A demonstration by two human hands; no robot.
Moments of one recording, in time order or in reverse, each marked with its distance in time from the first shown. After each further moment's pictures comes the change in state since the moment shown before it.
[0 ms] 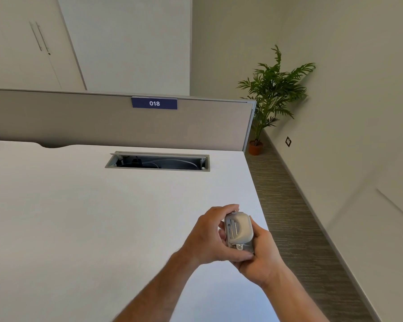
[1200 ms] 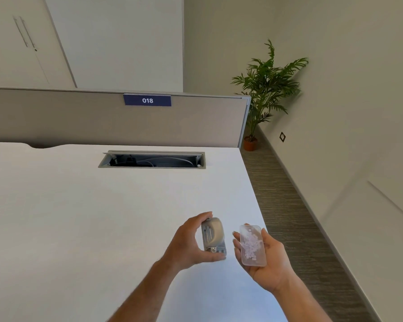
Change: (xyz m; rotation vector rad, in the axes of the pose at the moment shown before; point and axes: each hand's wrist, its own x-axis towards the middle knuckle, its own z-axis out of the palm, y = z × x) left_hand -0.023 -0.072 0.000 0.002 -0.008 -0.167; right_hand 0.019 -0.003 -0.061 0.066 0.063 -0.062
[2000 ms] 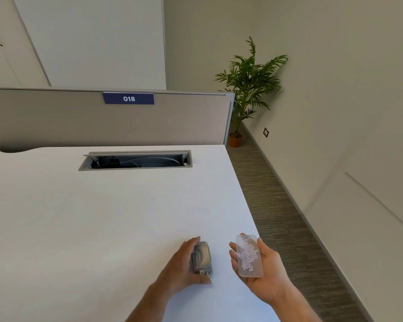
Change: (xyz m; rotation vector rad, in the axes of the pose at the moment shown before) left_hand -0.021 -0.067 0.052 -0.022 -0.250 -0.204; right_hand -0.002 0.014 -0.038 0.011 0.056 -0.046
